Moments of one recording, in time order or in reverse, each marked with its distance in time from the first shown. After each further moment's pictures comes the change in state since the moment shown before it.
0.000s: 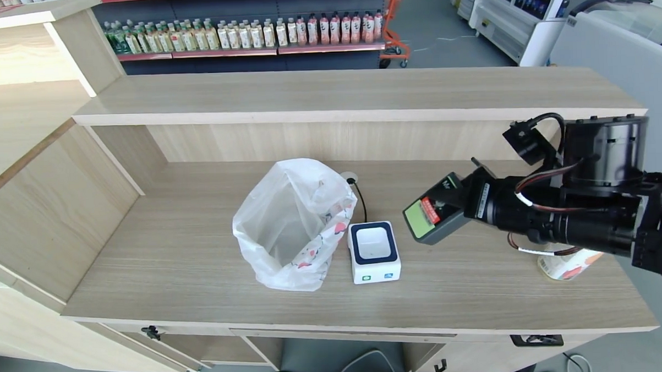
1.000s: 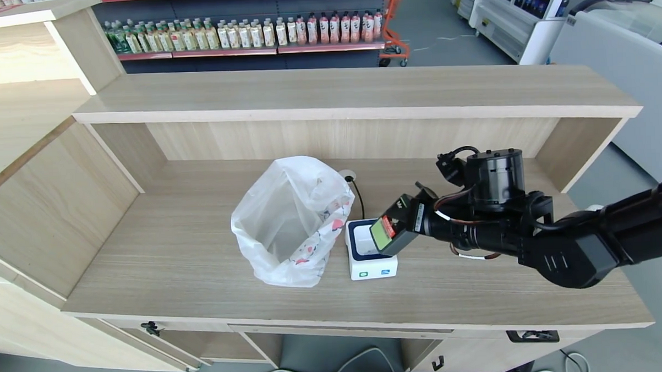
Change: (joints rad) left arm 0.000 0.000 0.000 -0.001 0.000 0.005; right arm 0.073 0.296 -0.135 -0.094 -0.049 -0.002
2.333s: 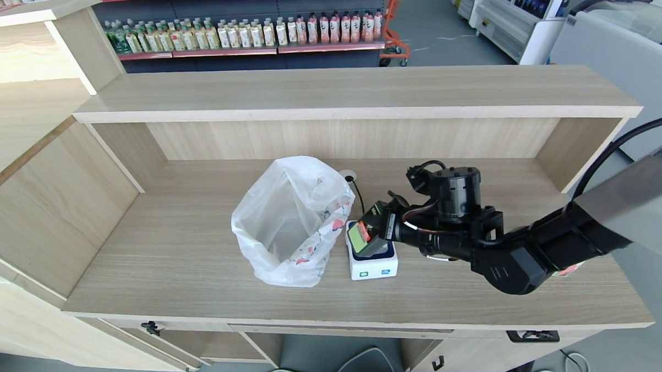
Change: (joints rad) left arm 0.000 0.000 0.000 0.000 0.000 0.014; right arm 0.035 0.179 -0.075 -0.155 0.024 -0.031
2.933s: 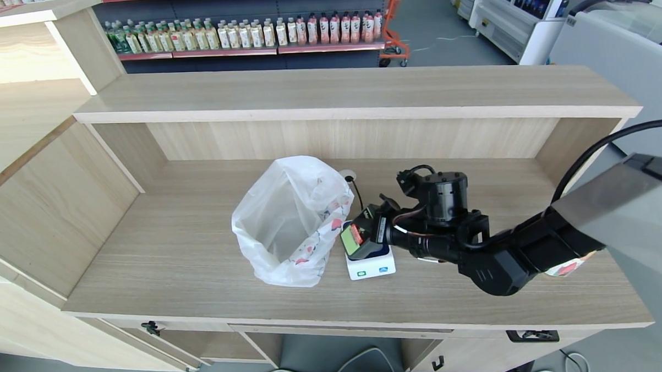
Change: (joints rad) left arm 0.000 0.000 0.000 0.001 0.000 -0.006; right arm 0.012 0.053 -0.041 -0.004 -0.007 -0.011
